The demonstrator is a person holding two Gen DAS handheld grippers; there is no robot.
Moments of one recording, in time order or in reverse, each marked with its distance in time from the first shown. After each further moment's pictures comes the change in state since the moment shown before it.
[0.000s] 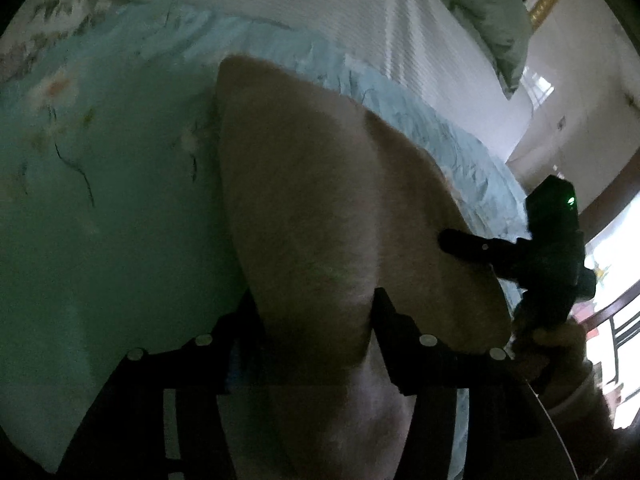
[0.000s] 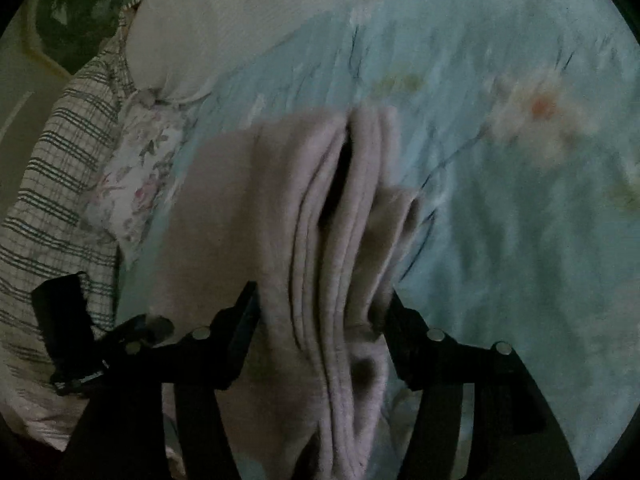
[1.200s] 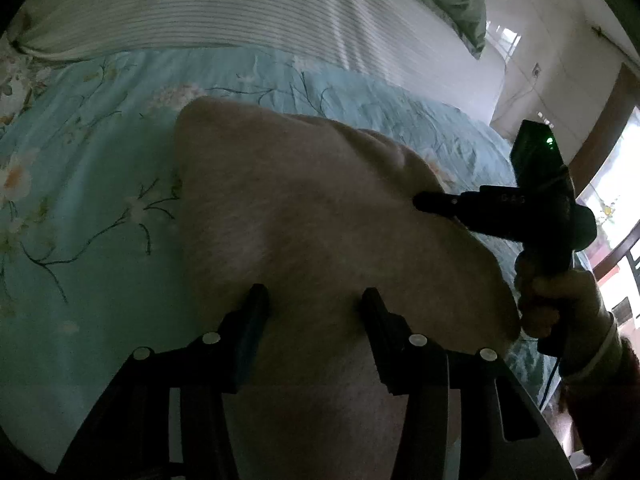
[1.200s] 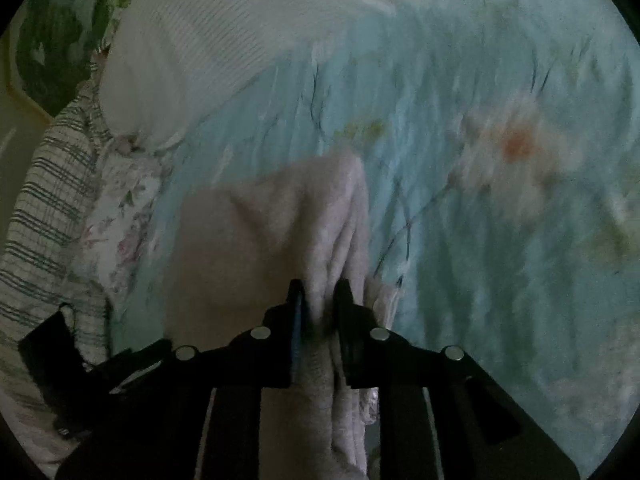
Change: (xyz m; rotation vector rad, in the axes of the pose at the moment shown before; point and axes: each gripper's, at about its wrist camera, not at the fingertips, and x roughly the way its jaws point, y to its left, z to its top) left arm 0.022 -0.044 0.034 0.206 0.016 0.009; right arm -0.005 0.008 0.023 0.101 -0.116 -0.039
